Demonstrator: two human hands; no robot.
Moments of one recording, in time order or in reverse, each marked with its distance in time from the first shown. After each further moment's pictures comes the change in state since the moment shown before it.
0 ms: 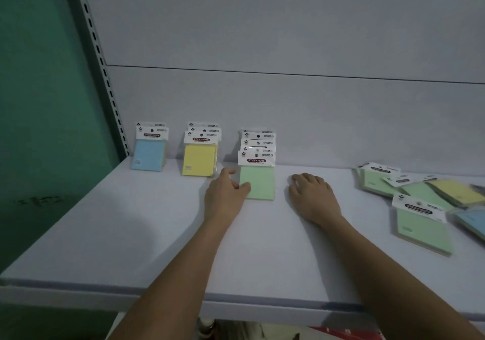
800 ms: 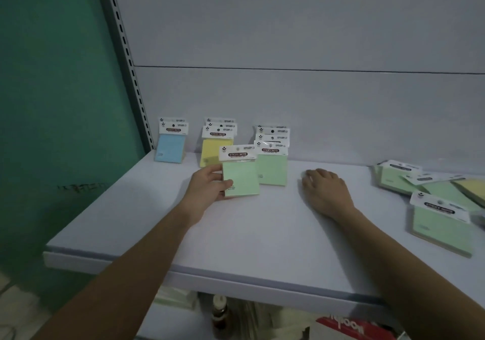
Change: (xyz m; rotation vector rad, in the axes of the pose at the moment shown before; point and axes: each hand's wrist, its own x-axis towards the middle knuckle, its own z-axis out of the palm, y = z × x) left_hand -0.020 -0.007 -0.069 -0.627 -0.168 -0.215; right_hand 0.003 0.007 -0.001 0.043 0.000 -0.009
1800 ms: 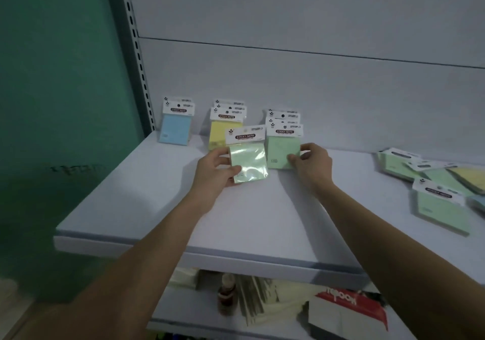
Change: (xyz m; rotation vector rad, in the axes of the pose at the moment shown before) left_hand -0.008 -0.006 -0.022 -0.110 0.011 0.035; right_hand -0.001 -0.081 -0.003 0.642 0.150 0.283
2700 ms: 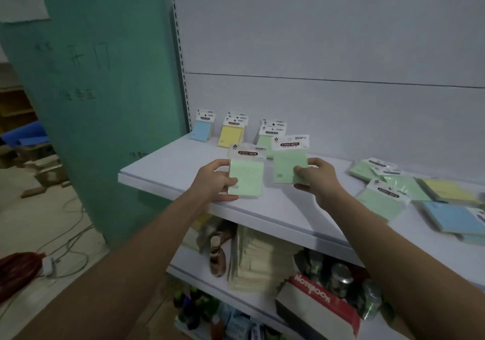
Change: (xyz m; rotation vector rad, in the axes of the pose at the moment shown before) left_hand -0.185 0.042 0.121 0.178 0.272 -0.116; right_hand -0.060 0.036 -0.163 0.590 -0.460 0.156
